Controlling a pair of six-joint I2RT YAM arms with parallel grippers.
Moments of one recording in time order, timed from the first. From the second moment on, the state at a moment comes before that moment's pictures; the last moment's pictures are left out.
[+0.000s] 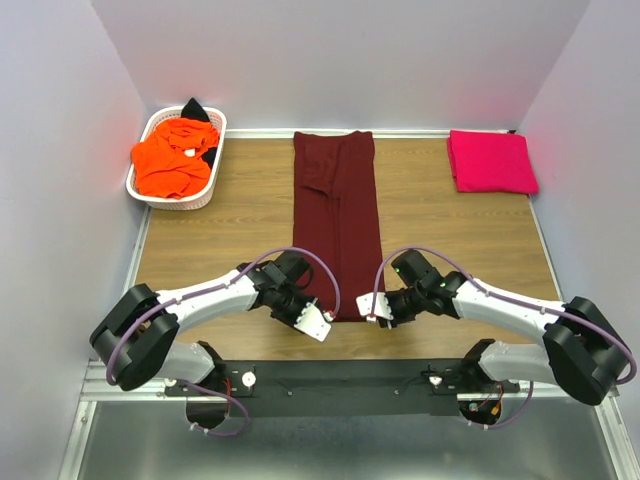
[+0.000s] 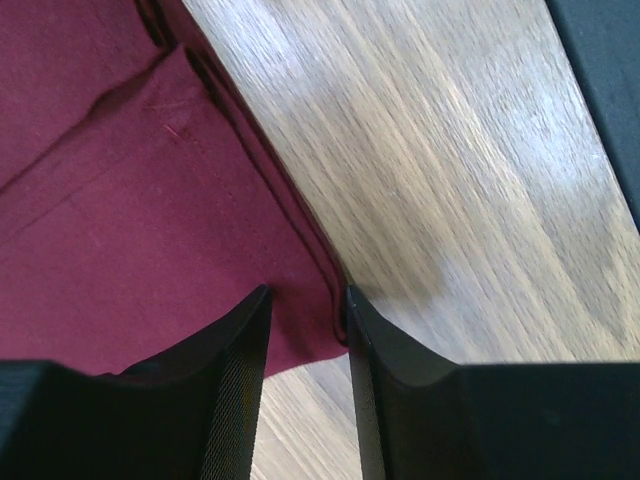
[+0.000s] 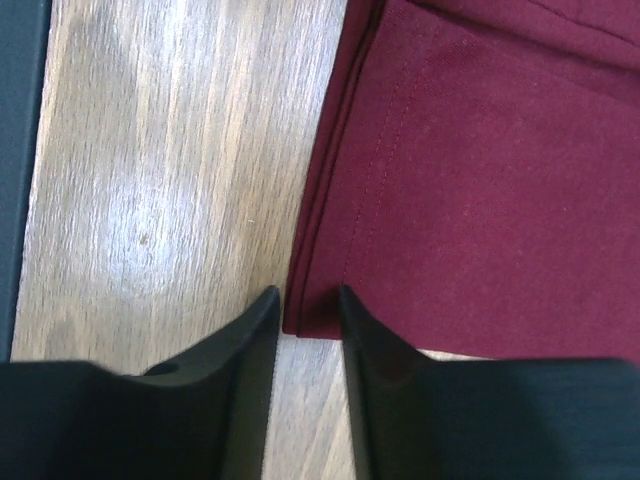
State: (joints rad) left arm -0.81 1.34 0.65 -0.55 0.43 1.29; right arm 0.73 1.22 0.51 -0.38 -0.48 -1.06
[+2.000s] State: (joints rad) left arm -0.45 1.65 1.18 -0.64 0.45 1.36; right arm 0.43 1.63 1.11 -0.52 -0.46 -1.07
